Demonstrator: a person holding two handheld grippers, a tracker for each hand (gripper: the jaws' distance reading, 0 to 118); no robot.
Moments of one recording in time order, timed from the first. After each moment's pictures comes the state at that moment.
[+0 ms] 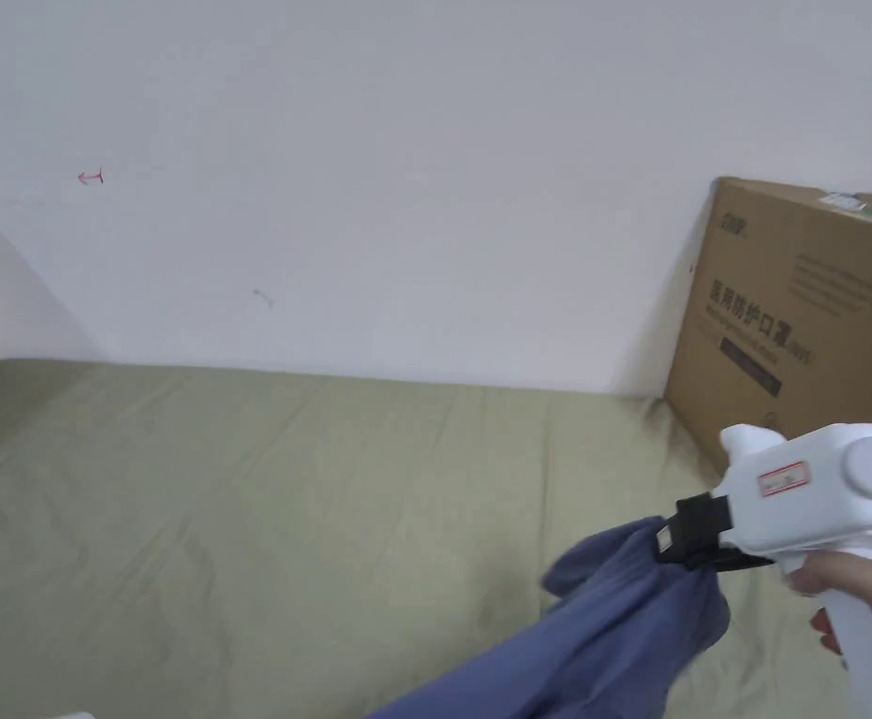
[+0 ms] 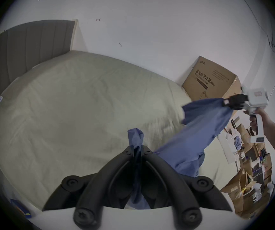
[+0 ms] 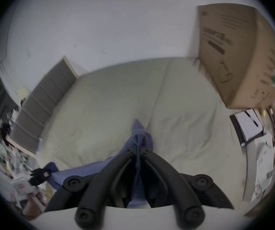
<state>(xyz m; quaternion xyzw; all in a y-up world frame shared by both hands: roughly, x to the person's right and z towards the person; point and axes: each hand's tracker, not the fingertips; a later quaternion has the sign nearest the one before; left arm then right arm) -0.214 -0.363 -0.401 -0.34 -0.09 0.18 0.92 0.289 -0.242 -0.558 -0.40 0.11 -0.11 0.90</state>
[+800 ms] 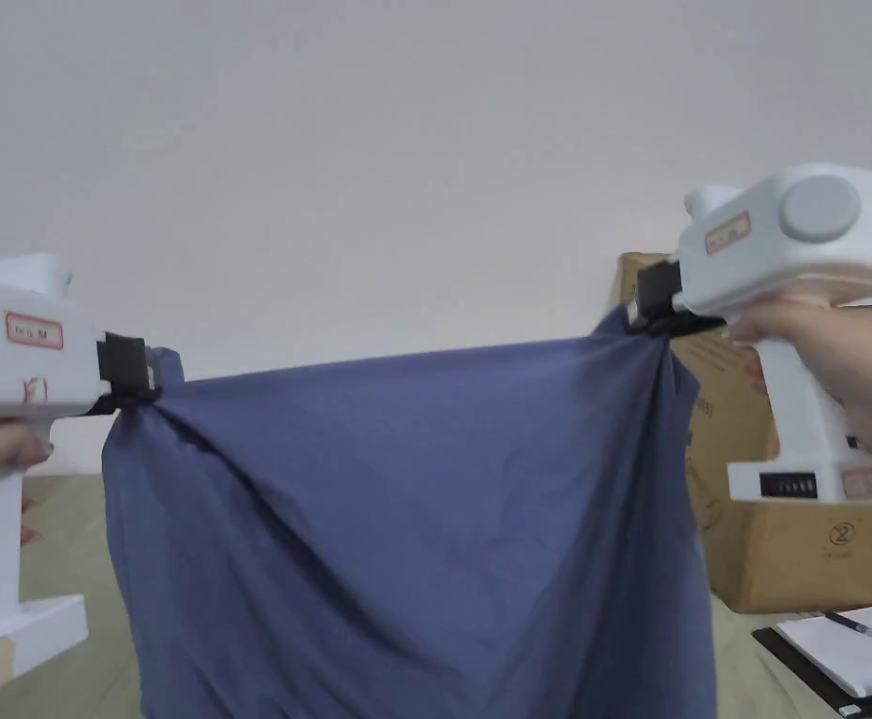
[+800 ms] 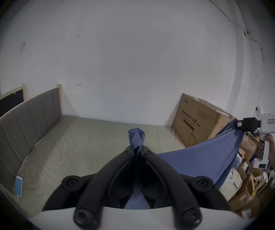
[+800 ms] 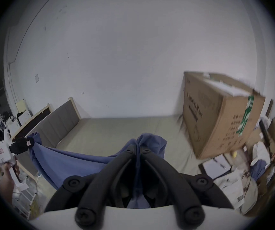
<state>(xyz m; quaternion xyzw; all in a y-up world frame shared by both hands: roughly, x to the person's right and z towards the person) -0.196 -0.061 -0.503 -0.18 -0.10 0.10 0.97 0.280 -0.006 -0.525 -0.21 0.06 -0.04 0.97</state>
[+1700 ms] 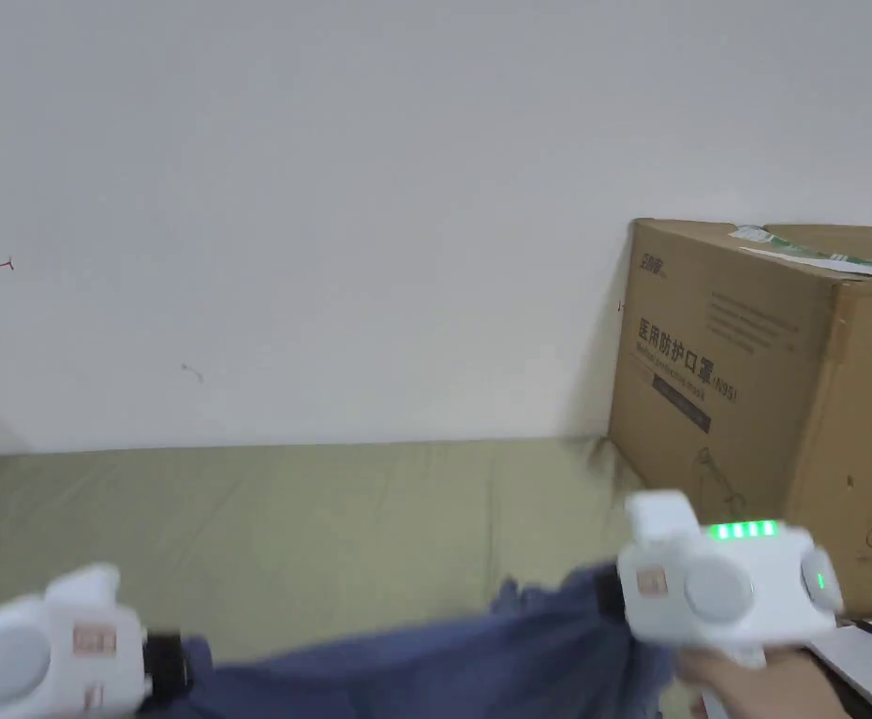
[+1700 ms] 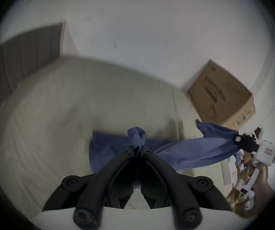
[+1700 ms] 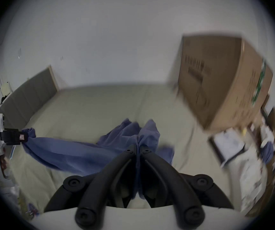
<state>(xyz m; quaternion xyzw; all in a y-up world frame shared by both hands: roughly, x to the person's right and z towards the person) -0.176 -0.346 -0.582 -0.42 -0.10 0.19 0.88 0.275 -0.325 -0.580 -0.37 0.03 -0.02 0.93</state>
